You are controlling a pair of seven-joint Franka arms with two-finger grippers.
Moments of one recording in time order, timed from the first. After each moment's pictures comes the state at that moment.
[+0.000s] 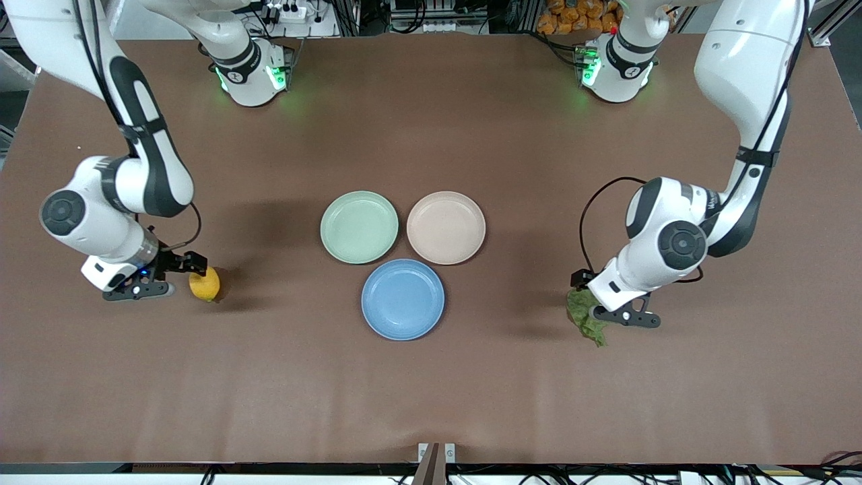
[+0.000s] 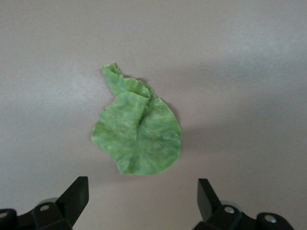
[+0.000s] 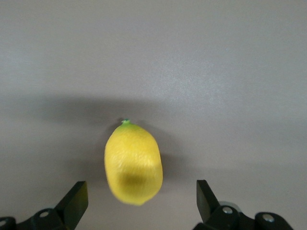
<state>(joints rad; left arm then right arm) -0.03 0.58 -0.25 -1.71 0.20 2.25 -0.17 0.06 0.40 -0.14 -2.07 0.03 2.52 -0.23</state>
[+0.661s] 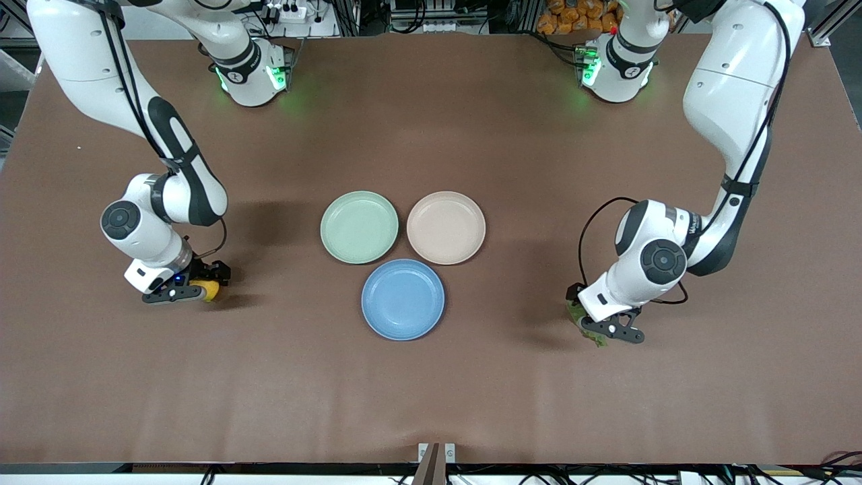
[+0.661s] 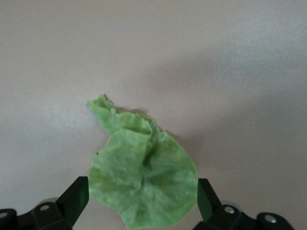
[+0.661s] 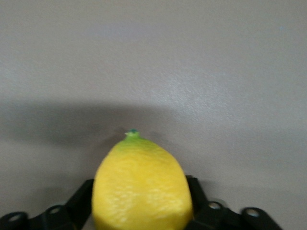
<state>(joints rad) -0.03 0.72 -0.25 -1.63 0.24 2.35 -0.08 0.06 0.53 -0.11 -2.12 0.03 2.76 -0.23</state>
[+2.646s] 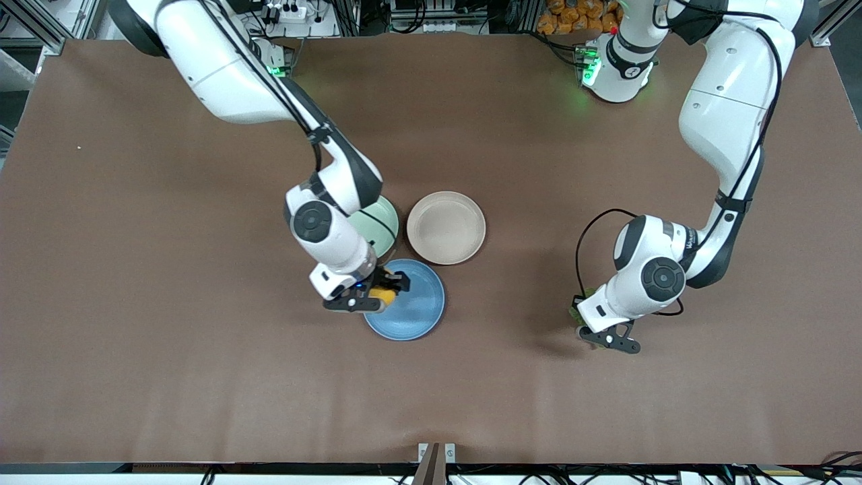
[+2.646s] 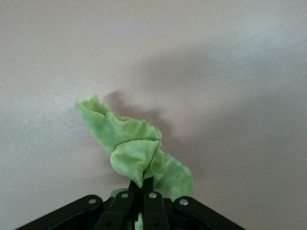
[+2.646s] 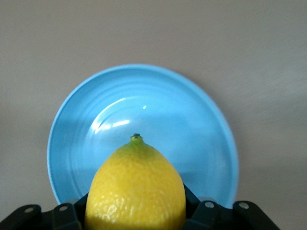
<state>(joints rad) -0.04 0.77 -0.26 -1.56 0.21 2.33 -0.11 0.45 0.79 0.16 -1.52 0.03 2.53 0.61</state>
